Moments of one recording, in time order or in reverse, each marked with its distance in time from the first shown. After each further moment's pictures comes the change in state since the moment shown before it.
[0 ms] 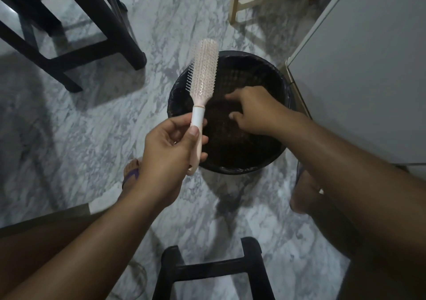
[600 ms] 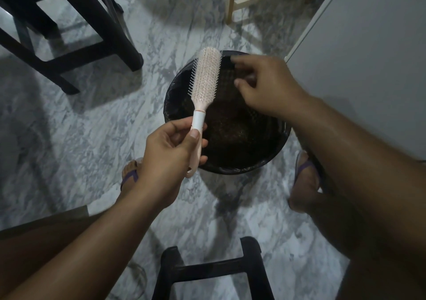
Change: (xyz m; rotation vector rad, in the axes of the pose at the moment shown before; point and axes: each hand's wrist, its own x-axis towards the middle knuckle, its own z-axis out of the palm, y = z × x) left_hand 0.003 -0.007 0.005 0.013 -0.027 -0.053; right_hand 0.001 0.007 -0.034 0.128 0.329 -0.089
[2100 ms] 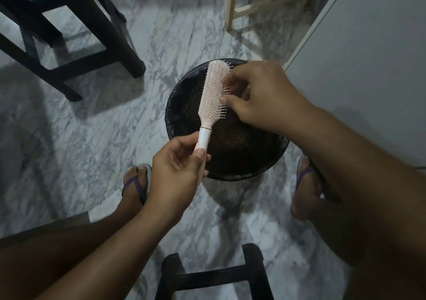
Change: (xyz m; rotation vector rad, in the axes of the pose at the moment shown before) left_hand -0.009 -0.020 0.001 0.048 -0.025 0.131; right_hand -0.013 -0.038 -0.017 -0.061 -0.071 -0.072
